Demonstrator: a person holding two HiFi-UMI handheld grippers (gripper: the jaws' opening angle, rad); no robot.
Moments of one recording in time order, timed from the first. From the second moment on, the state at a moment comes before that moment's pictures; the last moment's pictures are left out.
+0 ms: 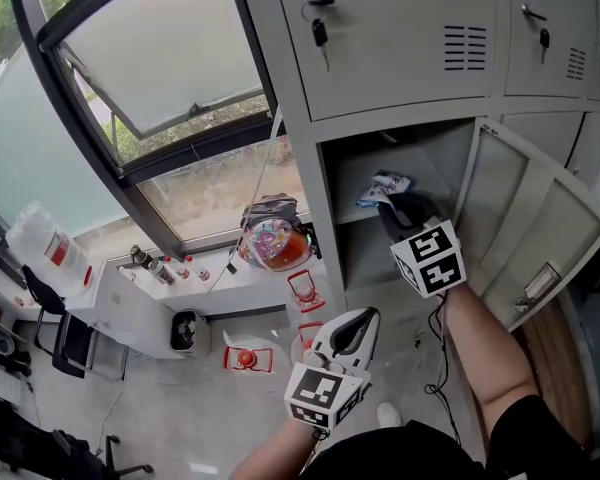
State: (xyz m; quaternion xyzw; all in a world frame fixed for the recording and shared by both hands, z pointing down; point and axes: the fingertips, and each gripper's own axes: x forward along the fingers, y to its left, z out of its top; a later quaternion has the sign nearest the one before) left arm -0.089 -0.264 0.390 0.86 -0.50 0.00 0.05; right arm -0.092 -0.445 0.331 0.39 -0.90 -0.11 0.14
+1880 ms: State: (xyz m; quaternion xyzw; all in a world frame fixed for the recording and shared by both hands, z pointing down) left arm -0.042 -0.104 0.433 0.85 -0.52 0.01 0.10; right arm -0.001 -0.161 0.398 0.37 -0.92 -0.02 0.11
